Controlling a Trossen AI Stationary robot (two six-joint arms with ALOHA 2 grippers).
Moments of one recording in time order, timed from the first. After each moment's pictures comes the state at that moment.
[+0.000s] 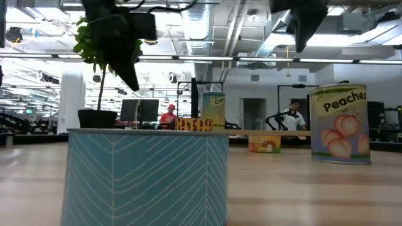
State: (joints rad) left arm -0.05 1.34 0.93 -0.66 -0.16 -0.24; right arm -0.13 1.40 1.43 -1.34 0.02 0.07
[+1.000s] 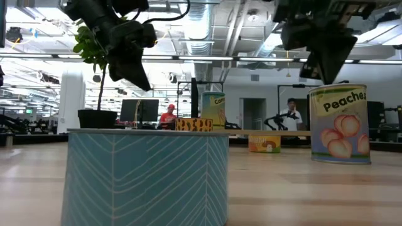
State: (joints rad) left arm 0.11 1.25 0.81 -0.44 -0.06 -0.34; right arm -0.12 1.28 0.96 -0.94 -0.38 0.12
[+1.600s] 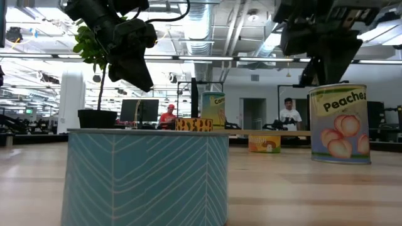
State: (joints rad) left arm 0.11 1.25 0.81 -0.44 -0.06 -0.40; right arm -0.04 1.32 0.89 -0.79 -0.37 0.21
